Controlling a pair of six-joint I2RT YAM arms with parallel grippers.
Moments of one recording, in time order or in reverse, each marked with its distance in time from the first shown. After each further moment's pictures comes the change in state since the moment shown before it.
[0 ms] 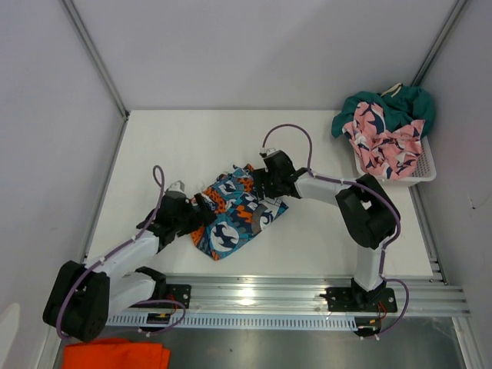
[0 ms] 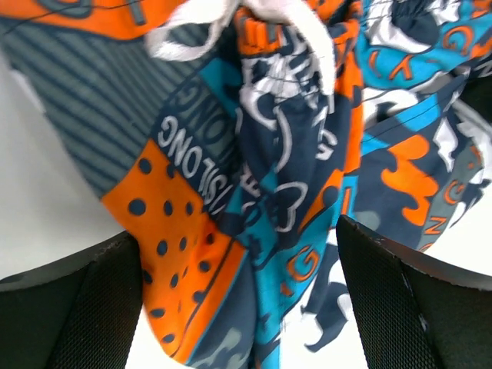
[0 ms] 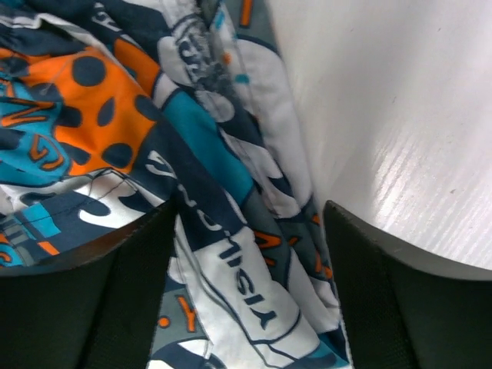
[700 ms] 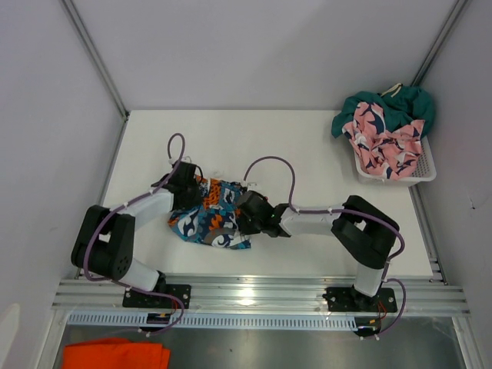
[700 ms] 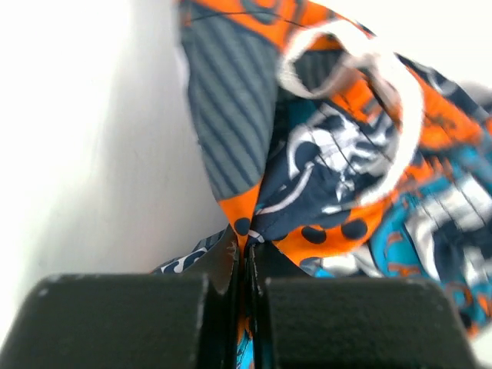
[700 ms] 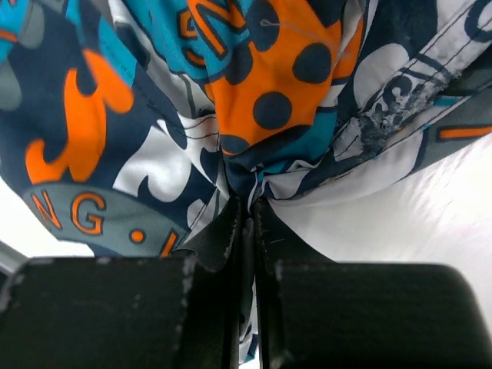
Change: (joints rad) left arm 0.050 0.431 0.380 -0.103 -0.152 0.199; right arm 0.351 -0.096 -0.190 0.104 0.110 0.402
